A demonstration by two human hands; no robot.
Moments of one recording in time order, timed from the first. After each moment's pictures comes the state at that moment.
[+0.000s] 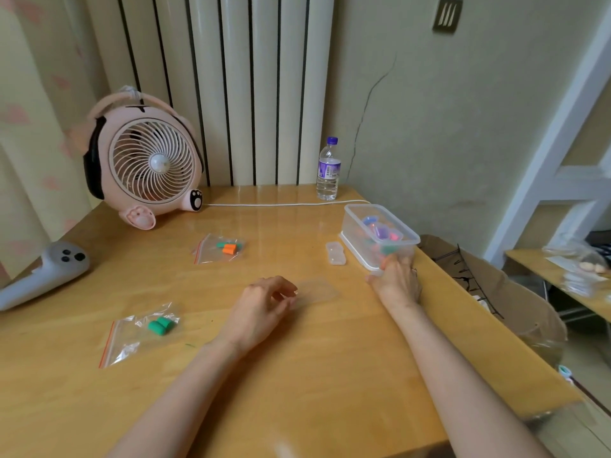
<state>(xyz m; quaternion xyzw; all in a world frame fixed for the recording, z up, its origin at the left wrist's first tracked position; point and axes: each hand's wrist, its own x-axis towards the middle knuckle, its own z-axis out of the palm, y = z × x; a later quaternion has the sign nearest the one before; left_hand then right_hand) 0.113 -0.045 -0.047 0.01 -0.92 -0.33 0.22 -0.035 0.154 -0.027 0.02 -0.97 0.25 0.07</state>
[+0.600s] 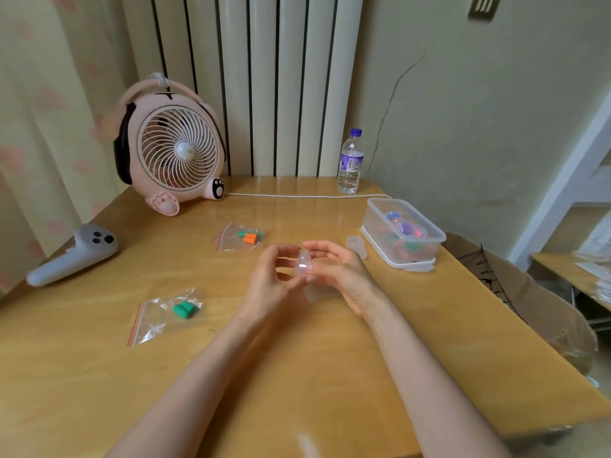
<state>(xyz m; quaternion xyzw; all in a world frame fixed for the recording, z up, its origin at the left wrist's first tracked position) 0.112 -0.048 -0.033 0.06 -0.78 -0.55 0.29 0.040 0.080 -0.001 0.26 -0.64 0.68 -0.24</state>
